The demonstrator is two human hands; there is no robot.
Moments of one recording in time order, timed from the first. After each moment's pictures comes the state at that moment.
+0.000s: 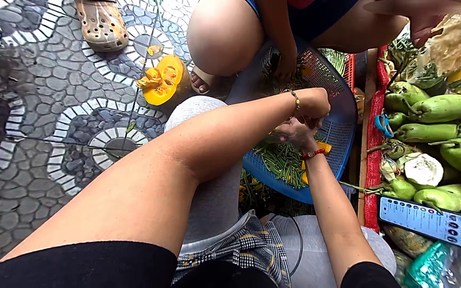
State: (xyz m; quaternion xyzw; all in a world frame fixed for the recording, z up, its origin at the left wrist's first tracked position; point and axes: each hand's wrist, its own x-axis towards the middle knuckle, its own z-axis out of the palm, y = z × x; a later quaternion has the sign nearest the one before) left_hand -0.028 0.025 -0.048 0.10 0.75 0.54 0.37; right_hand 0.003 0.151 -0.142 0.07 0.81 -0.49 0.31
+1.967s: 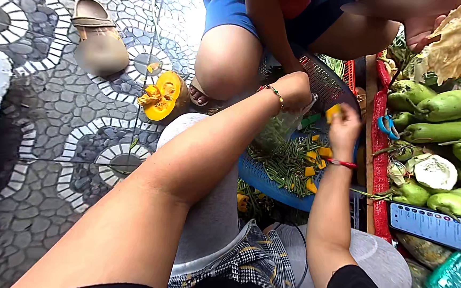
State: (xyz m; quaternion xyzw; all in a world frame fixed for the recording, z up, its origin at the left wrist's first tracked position) left_hand -0.045 -0.012 -0.038 0.06 0.85 0.44 0.28; right_hand -0.028 0.220 -0.106 0.01 0.93 -0.35 -0.06
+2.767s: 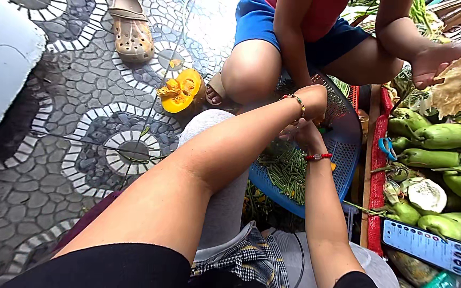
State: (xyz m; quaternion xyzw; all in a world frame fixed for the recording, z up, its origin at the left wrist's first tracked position) left_hand -0.038 -0.021 -0.035 0.11 0.87 0.43 0.22; right_hand -0.022 0.115 -0.119 0.02 0.79 -0.54 0.31
